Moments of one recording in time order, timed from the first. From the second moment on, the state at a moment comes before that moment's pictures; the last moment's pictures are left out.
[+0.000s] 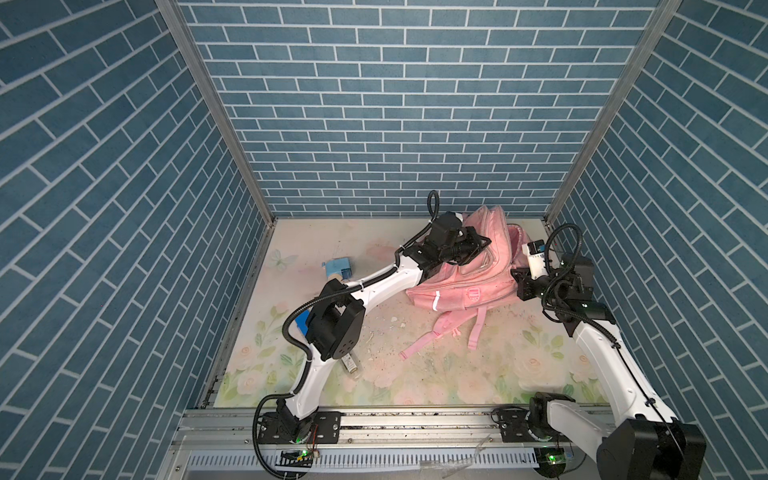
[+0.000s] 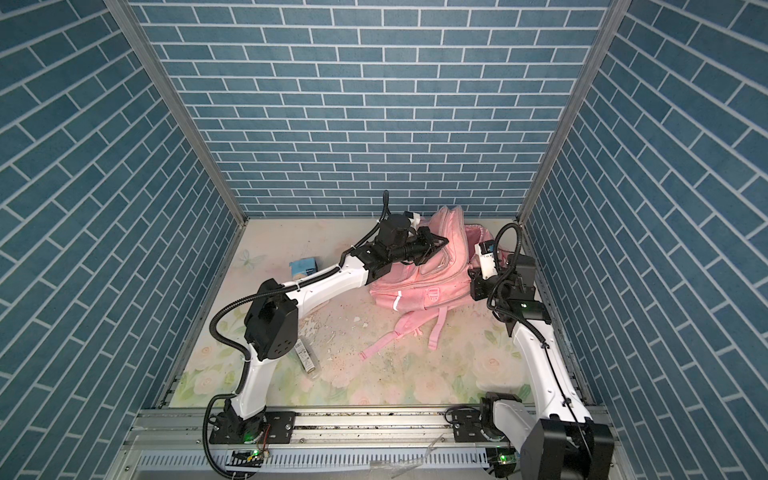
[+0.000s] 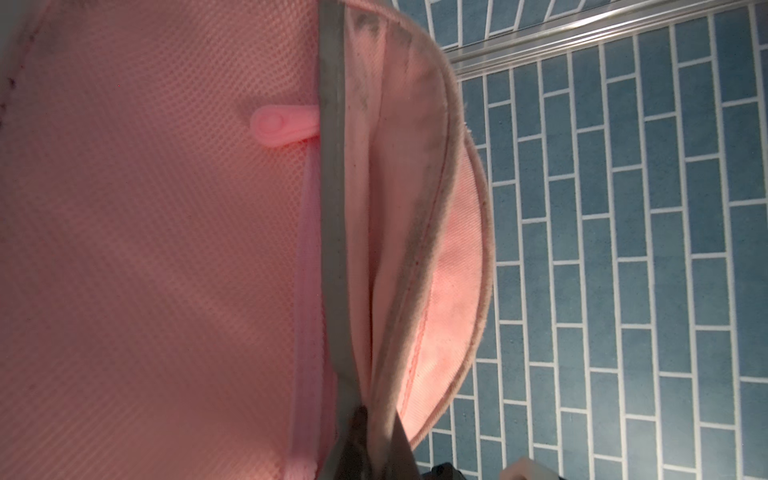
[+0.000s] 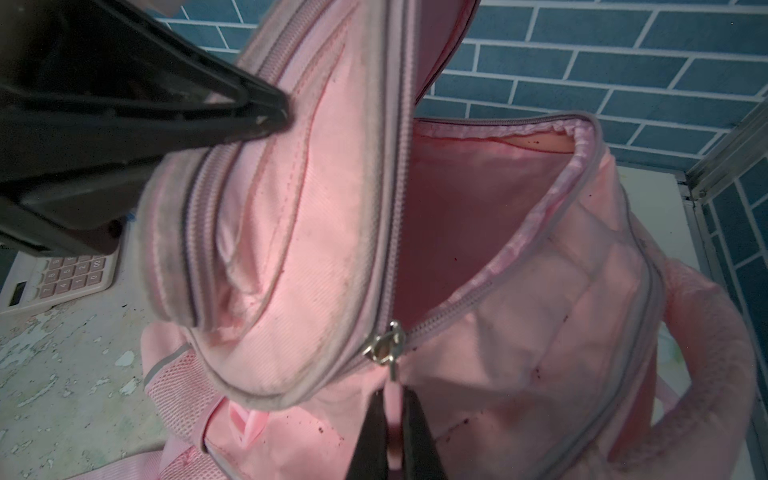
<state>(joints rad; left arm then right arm) -0.82 2.17 1.90 0.06 0.30 -1.34 0.00 1.03 0.80 -0.32 -0.40 -0.18</state>
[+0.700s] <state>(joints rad) -0.83 2.27 2.08 -0.03 0.17 -1.27 0.20 1.07 0.91 -0.50 -0.19 0.15</state>
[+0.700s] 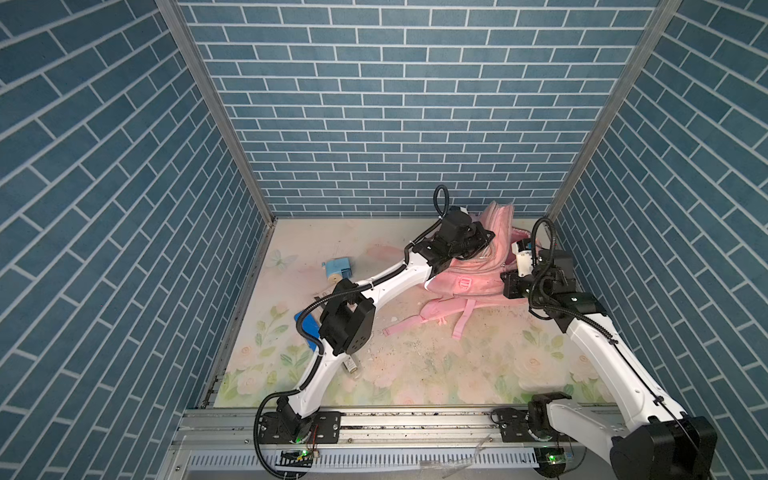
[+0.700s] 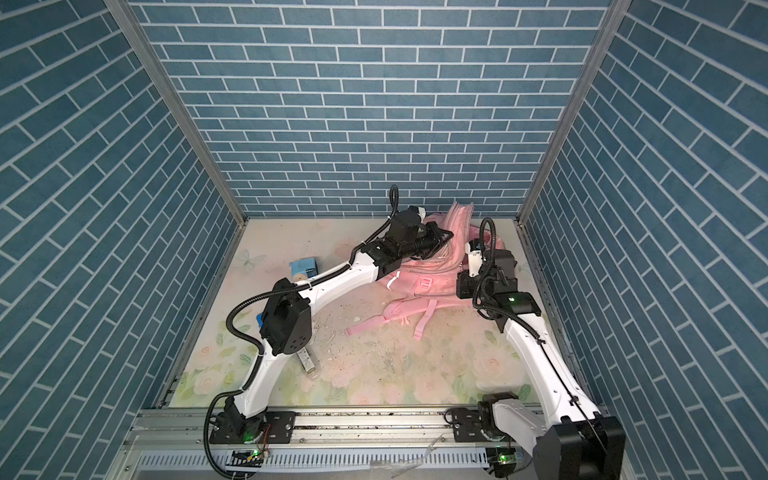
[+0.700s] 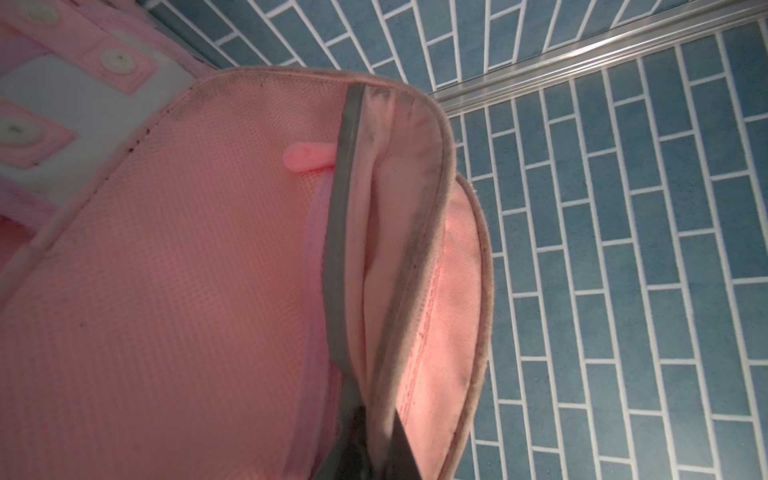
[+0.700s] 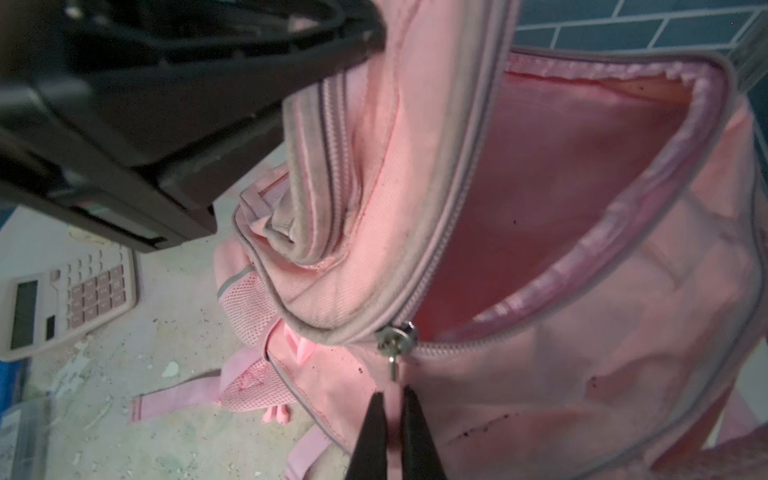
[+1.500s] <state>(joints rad) -0.84 2.45 2.38 -0.26 0.15 -1.22 0.32 1.01 0.61 -0.08 -0.10 0.37</state>
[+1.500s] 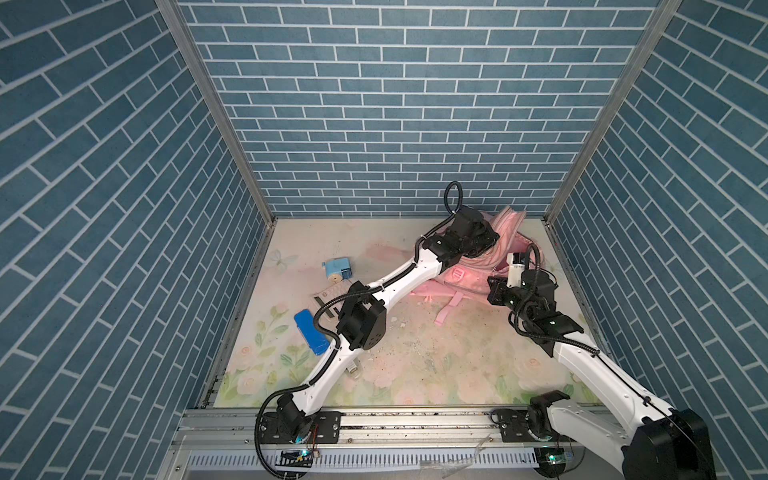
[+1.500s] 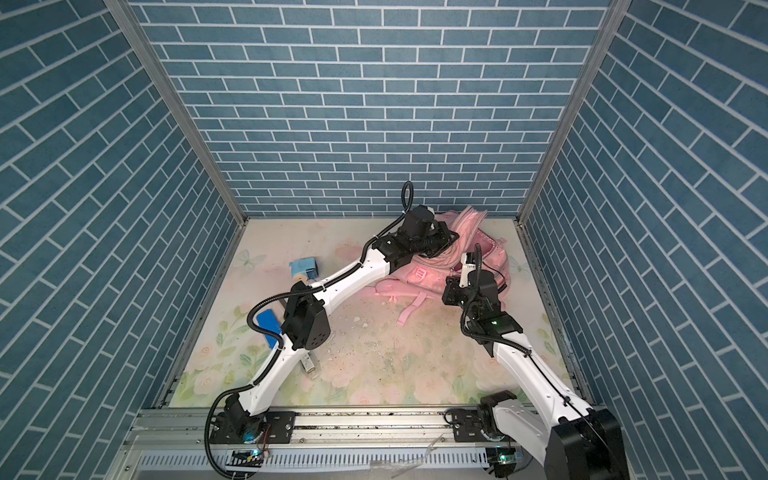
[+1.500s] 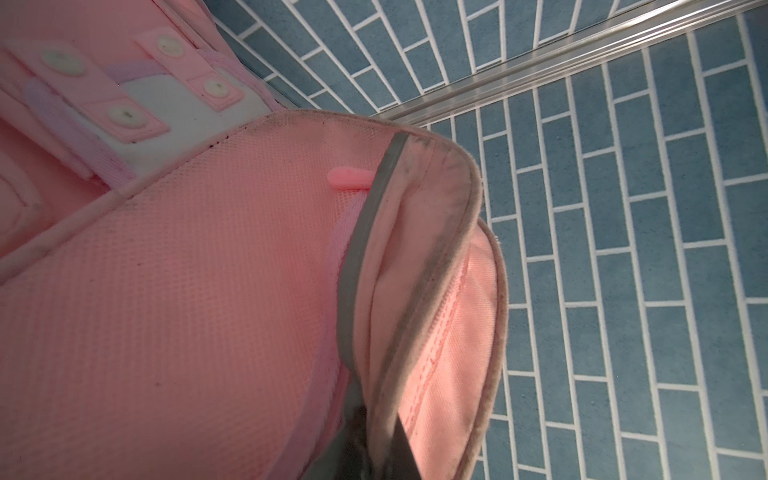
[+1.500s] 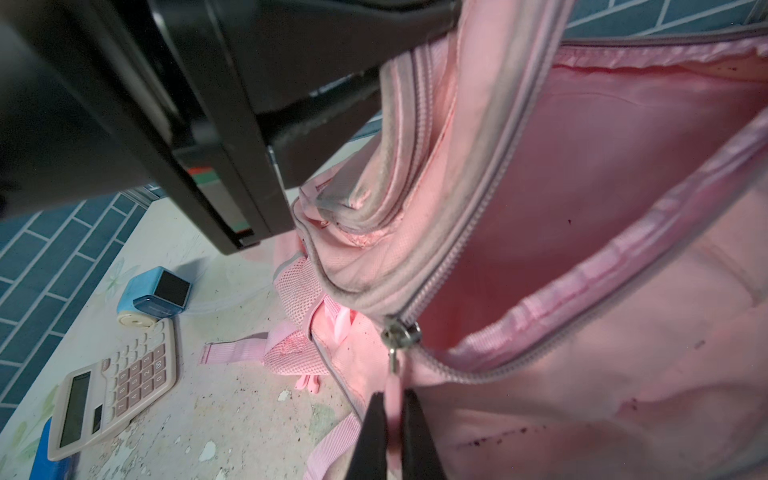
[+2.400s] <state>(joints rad) -0.88 2.11 1.85 0.05 0.02 -1.35 -0.06 1.15 0.90 -0.41 -0.53 -0.01</state>
